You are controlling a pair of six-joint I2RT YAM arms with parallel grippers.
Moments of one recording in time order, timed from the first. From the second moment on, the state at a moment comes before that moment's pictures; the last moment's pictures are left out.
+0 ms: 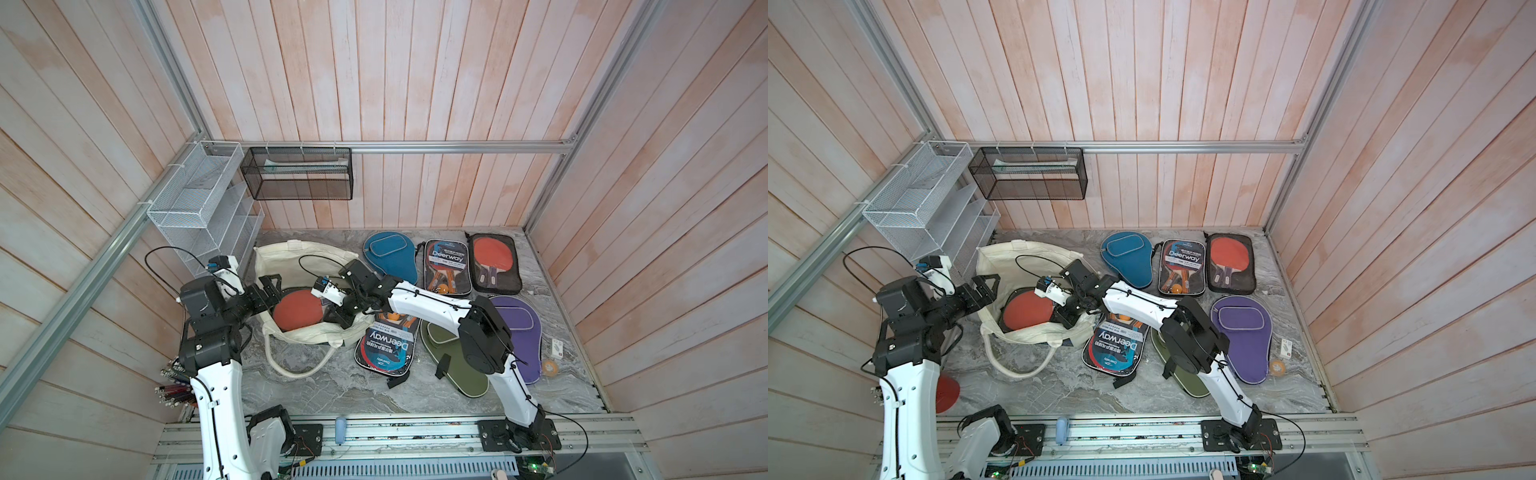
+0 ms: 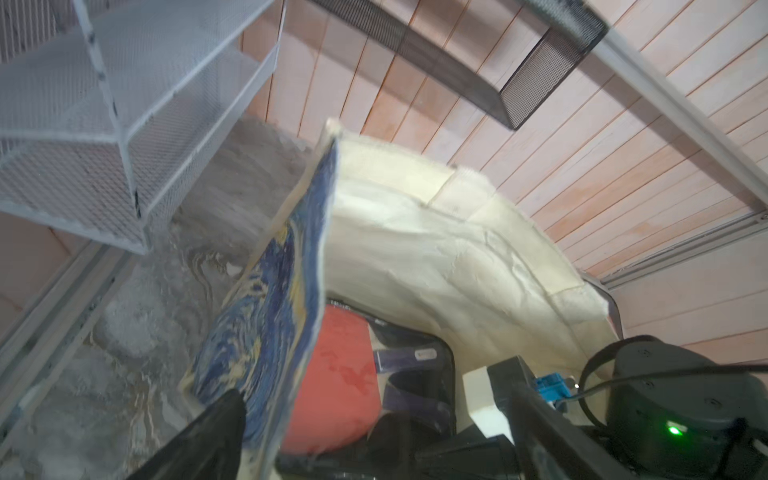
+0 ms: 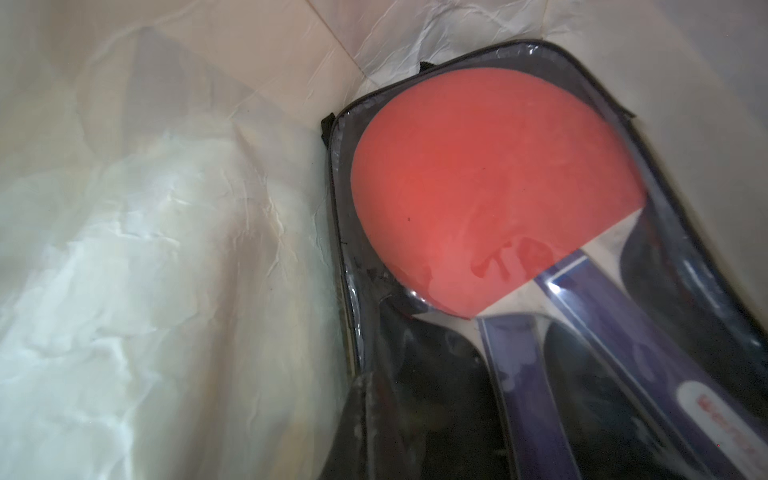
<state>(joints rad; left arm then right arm) 0.40 0.86 1.00 -0.71 0.48 -0.23 0.98 2.21 1.83 -0.44 -0.53 -0.06</state>
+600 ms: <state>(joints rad) 0.29 0.90 0.91 -0.97 0.32 -0.28 1.01 2.13 1.62 -0.20 -0.51 -0.05</state>
